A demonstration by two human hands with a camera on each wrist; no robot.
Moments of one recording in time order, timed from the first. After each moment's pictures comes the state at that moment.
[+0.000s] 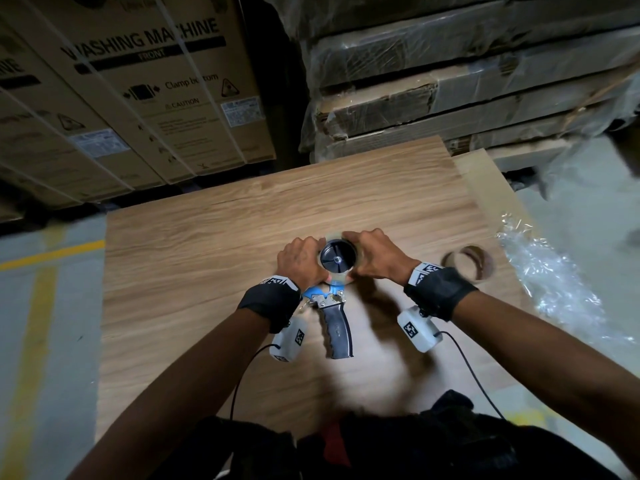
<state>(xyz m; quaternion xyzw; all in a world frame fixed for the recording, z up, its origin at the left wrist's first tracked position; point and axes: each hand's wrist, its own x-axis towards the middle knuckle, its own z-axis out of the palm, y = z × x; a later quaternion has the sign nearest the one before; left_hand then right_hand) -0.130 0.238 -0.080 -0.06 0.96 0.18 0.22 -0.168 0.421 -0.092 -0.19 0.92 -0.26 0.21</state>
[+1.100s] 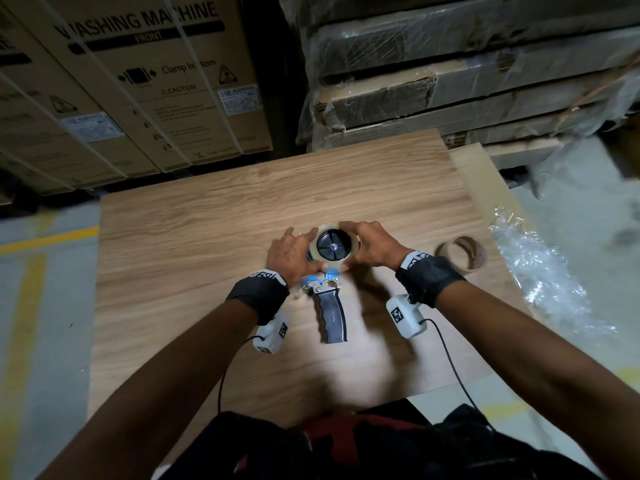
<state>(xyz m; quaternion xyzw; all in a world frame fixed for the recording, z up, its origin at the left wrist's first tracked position) -0.118 0.225 -0.096 0.01 0.97 0.16 0.19 -0.155 0.419 -0.071 -0.15 0.91 -0.28 0.26</state>
